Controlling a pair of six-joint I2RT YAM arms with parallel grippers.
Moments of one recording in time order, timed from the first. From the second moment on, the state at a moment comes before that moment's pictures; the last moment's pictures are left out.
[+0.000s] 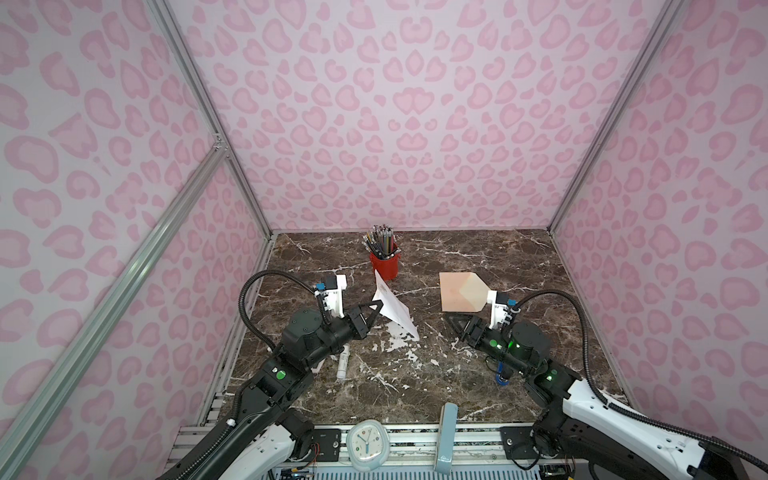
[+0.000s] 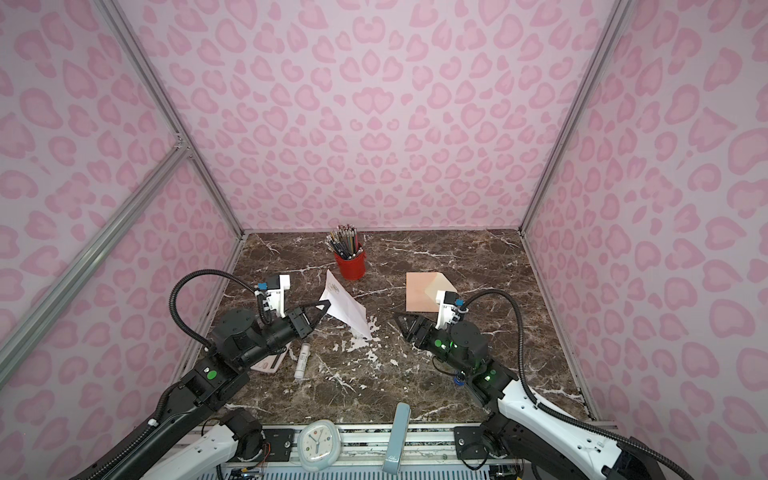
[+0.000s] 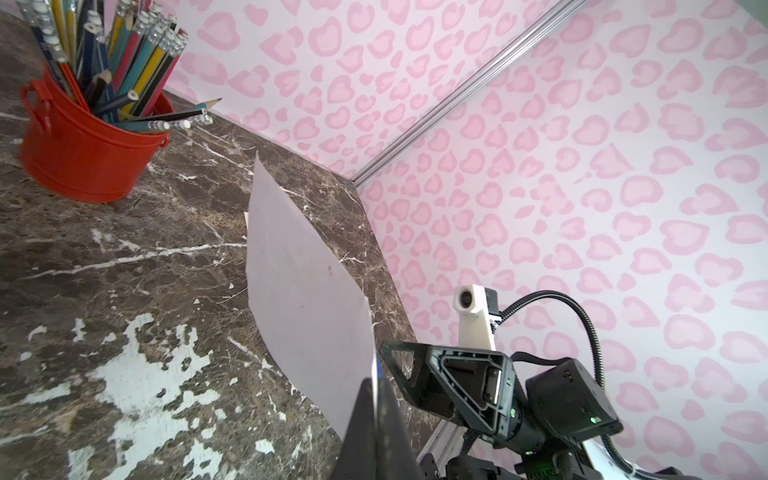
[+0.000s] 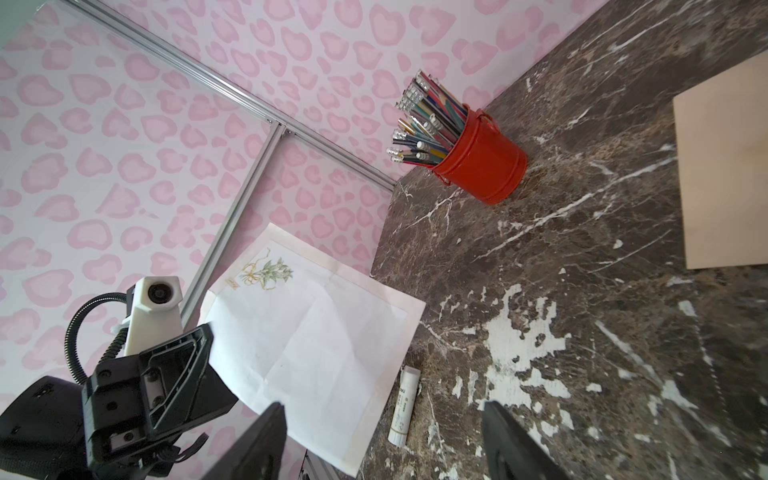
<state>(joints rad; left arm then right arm) -0.61 0.71 0.63 -0.03 0.23 -0.88 0.70 0.84 0.40 0.28 -0.14 1.05</state>
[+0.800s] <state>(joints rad) -0.61 0.82 0.64 0.15 0.29 -0.87 0.74 1.32 0.48 0.83 -0.40 1.33</state>
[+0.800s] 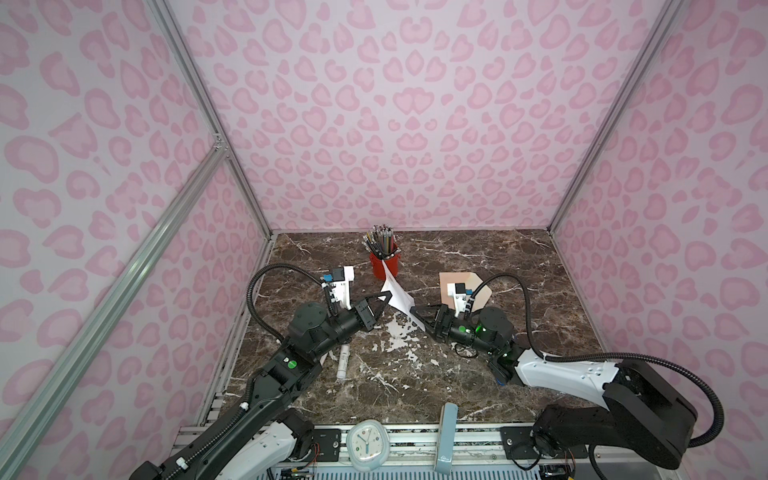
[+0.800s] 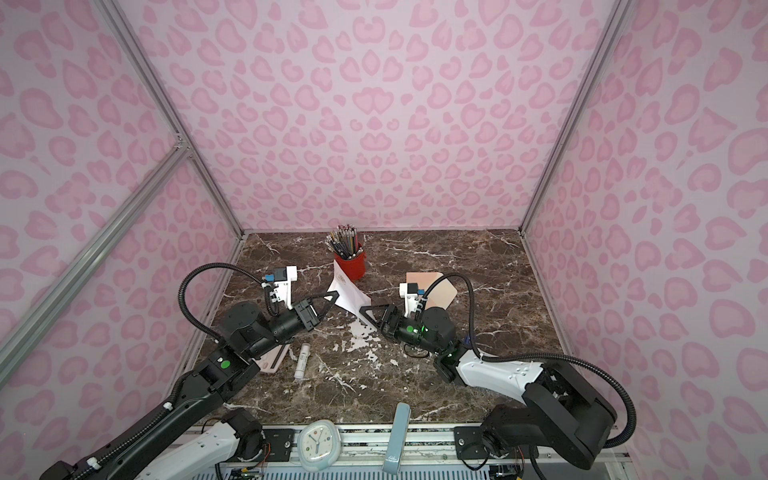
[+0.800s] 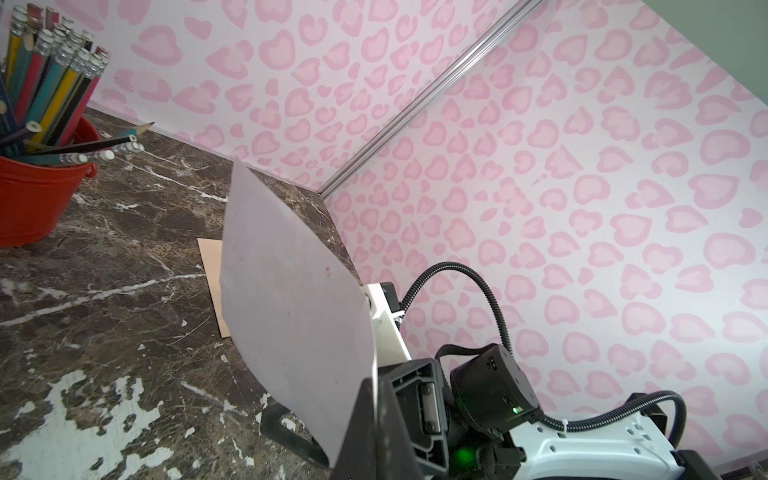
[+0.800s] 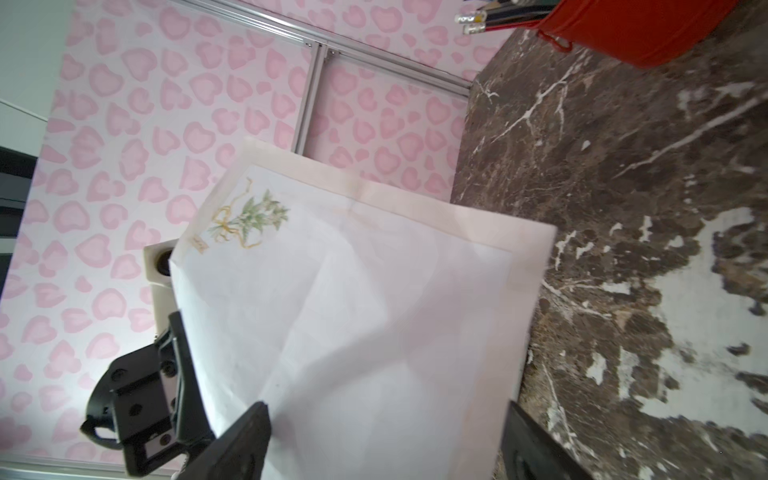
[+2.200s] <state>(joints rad) -0.60 0.83 0.60 0.13 0.29 -0.84 0.67 0.99 0.46 0.53 -0.37 1.18</state>
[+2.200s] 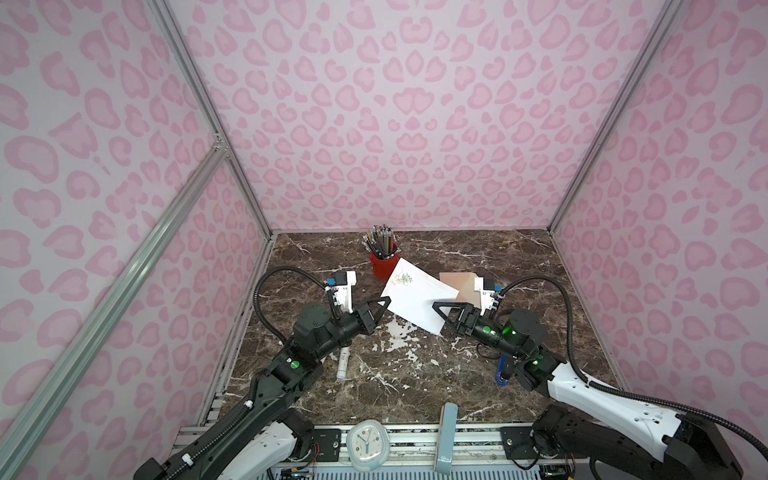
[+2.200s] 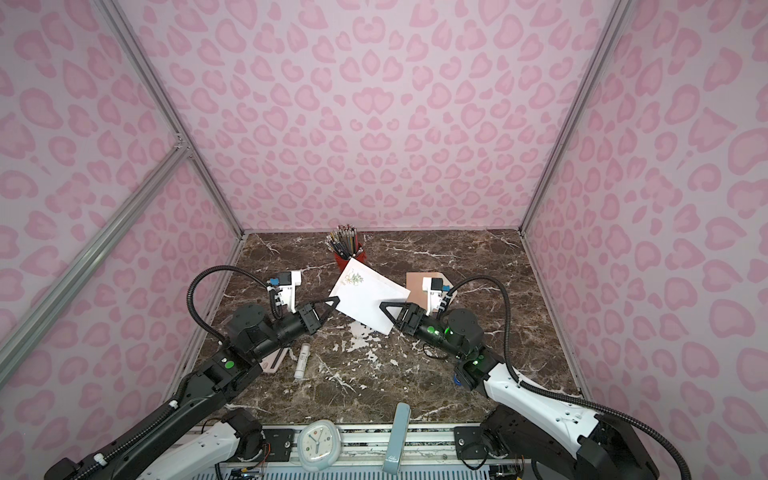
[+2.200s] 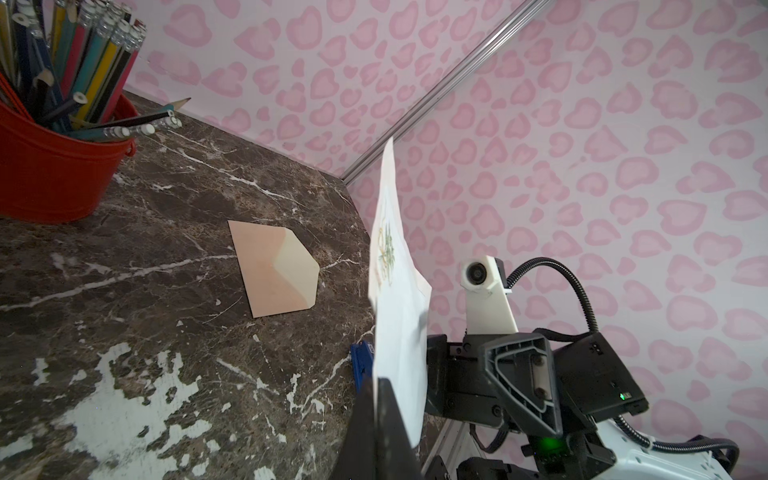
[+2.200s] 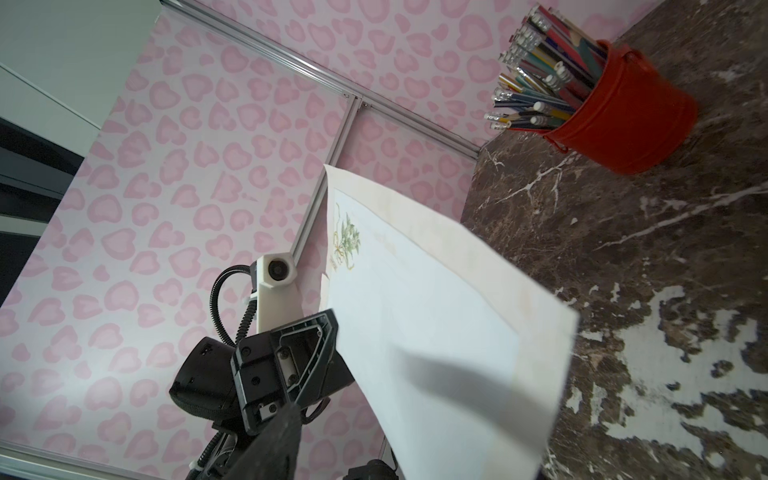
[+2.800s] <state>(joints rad) -0.60 0.76 0.55 0.11 0.33 -0.83 0.69 0.99 0.49 0.47 -0.34 1.17</state>
